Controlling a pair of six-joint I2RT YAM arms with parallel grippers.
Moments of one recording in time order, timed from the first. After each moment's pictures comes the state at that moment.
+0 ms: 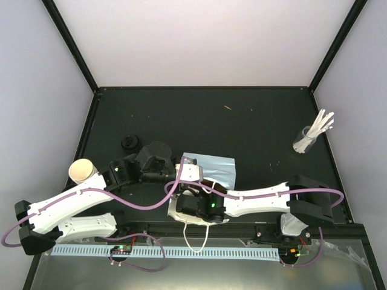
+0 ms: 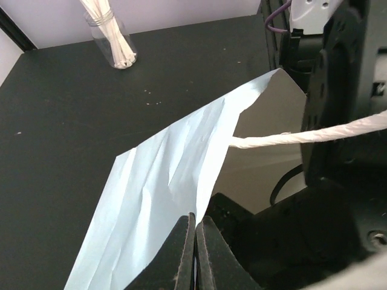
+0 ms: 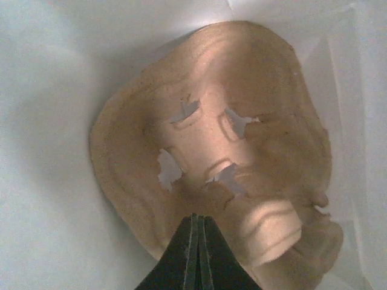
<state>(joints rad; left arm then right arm) -1.04 0.99 1.02 -0.59 0.28 0.40 1.45 1.58 0.94 -0.51 0.73 -0.01</state>
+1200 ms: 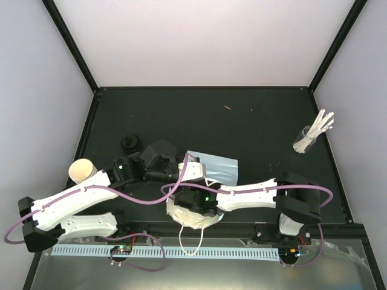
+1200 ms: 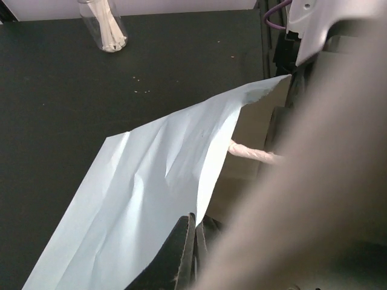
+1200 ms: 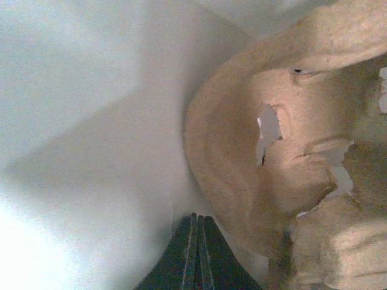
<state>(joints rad) -1.04 1.03 1.05 -0.62 0.30 0.31 1.38 1.69 0.98 -0.53 0.48 -0.05</state>
